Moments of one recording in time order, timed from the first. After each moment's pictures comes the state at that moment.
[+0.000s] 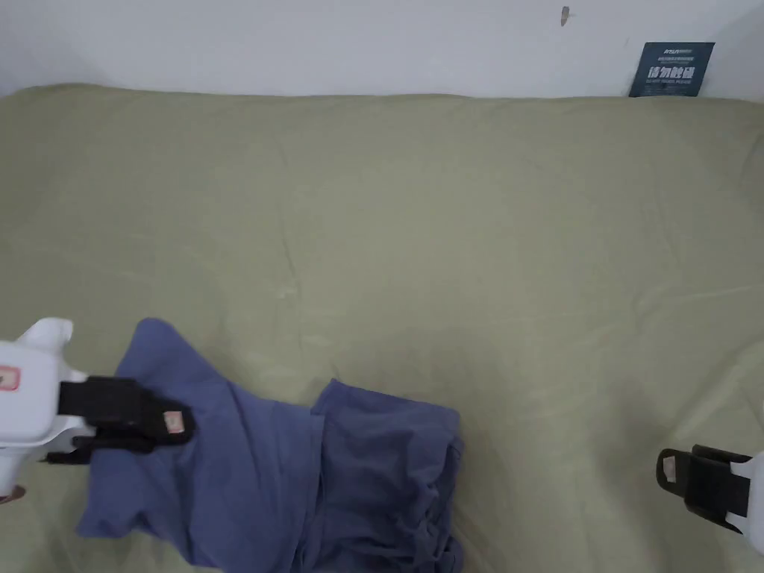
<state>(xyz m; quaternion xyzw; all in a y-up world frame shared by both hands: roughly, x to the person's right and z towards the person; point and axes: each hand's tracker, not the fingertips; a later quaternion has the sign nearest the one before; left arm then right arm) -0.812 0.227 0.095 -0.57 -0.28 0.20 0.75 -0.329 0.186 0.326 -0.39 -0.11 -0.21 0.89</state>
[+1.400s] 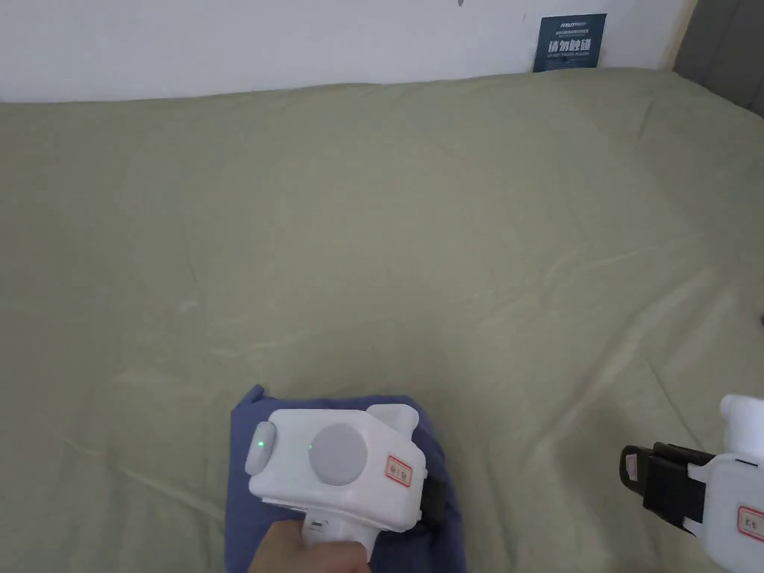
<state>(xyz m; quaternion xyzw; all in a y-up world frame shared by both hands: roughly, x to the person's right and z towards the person) -0.509 0.091 0.160 -0.61 -0.41 -0.05 0.68 -0.301 0.182 0.373 -0.37 -0.15 -0.23 0.89</state>
